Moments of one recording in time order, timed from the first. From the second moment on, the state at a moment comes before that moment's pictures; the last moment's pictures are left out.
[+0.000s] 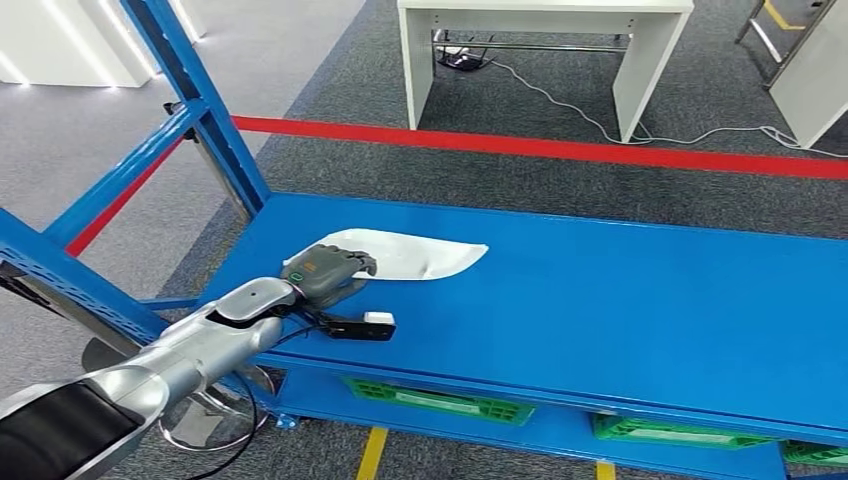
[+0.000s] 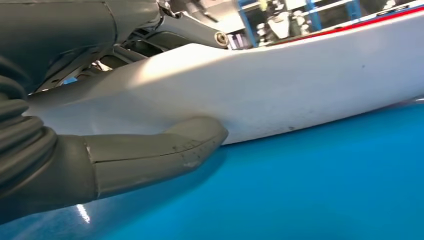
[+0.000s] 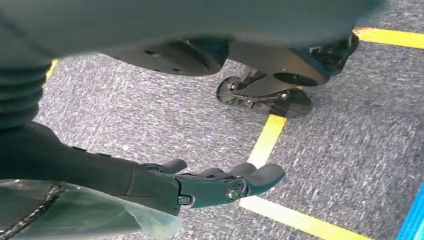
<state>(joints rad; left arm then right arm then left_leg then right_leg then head) -0.63 0.15 -0.75 -0.66 -0.96 0.35 -0.36 -0.05 0.09 -0.27 -0.19 0.41 -0.11 -0.21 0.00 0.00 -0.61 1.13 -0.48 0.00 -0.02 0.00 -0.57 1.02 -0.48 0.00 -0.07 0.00</state>
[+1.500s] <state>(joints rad) -0.44 0.05 -0.43 -1.23 -0.60 0.49 -0.39 -0.05 0.09 -0.35 -0.19 0.48 -0.12 -0.22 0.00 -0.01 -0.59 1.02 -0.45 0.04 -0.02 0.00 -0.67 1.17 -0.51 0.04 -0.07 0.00</state>
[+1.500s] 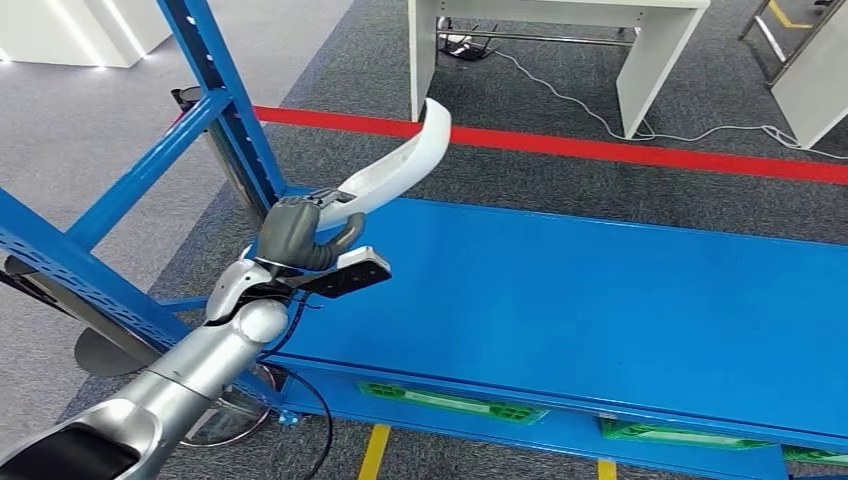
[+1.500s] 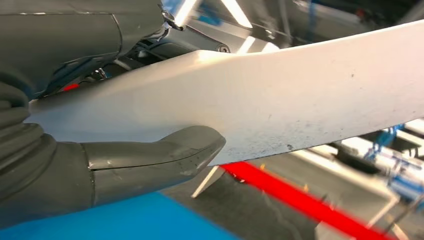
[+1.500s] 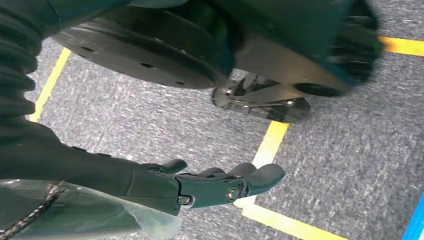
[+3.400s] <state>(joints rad) -0.36 -0.09 -0.32 -1.38 -0.41 0.65 -0.43 -0.06 0.11 -0.42 -0.19 0.54 -0.13 -0.20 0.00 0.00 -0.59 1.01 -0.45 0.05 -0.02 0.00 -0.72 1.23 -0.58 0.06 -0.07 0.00</state>
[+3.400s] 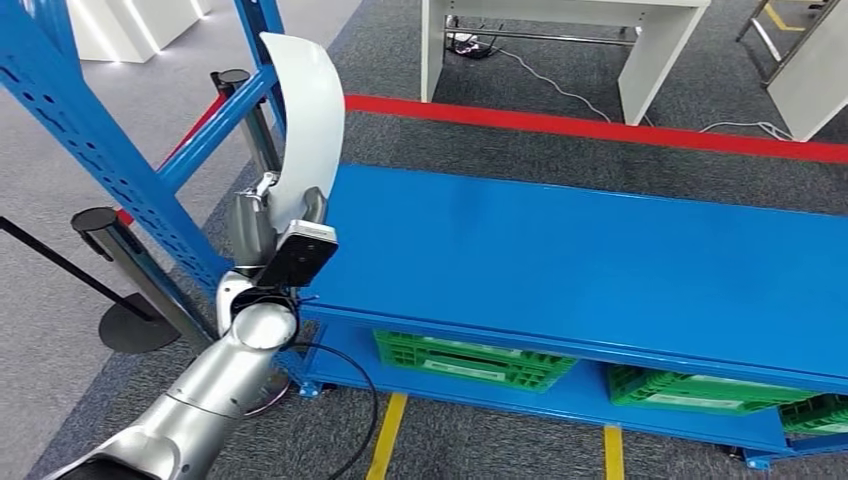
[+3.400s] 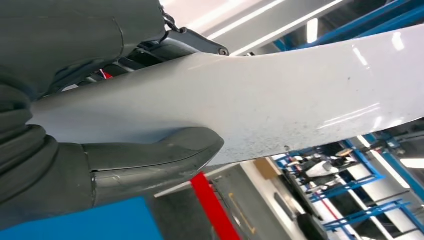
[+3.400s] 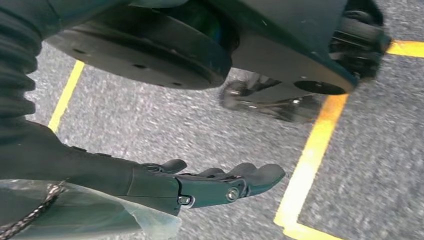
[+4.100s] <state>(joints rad) -0.36 -0.09 -0.32 -1.36 -0.45 0.68 -0.41 -0.07 0.12 -0.43 -0.19 0.55 -0.14 -0.20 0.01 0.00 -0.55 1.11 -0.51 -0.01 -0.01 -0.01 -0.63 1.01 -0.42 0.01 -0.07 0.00</state>
